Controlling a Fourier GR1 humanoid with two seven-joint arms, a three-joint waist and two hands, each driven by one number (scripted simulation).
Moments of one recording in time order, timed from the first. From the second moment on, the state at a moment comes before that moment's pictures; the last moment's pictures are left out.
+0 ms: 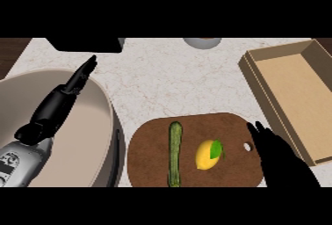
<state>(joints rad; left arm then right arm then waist) -0.31 0.54 -0.30 -1.56 0.16 0.06 -0.12 -0.12 -0.60 0.65 -2.21 0.61 0.17 1.23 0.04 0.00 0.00</state>
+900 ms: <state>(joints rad) -0.28 0.55 -0.27 -1.55 0.17 0.06 -0.12 -0.24 -0.20 0.68 -1.84 0.89 0.28 1.23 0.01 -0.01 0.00</state>
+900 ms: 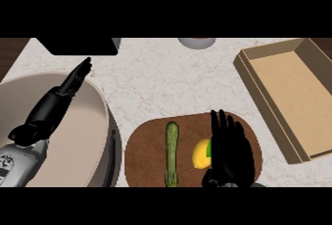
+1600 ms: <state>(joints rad) -0.27 0.53 -0.26 -1.57 0.15 0.05 -0.12 -0.26 -0.03 0.64 -1.70 0.99 0.34 1.22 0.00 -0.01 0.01</state>
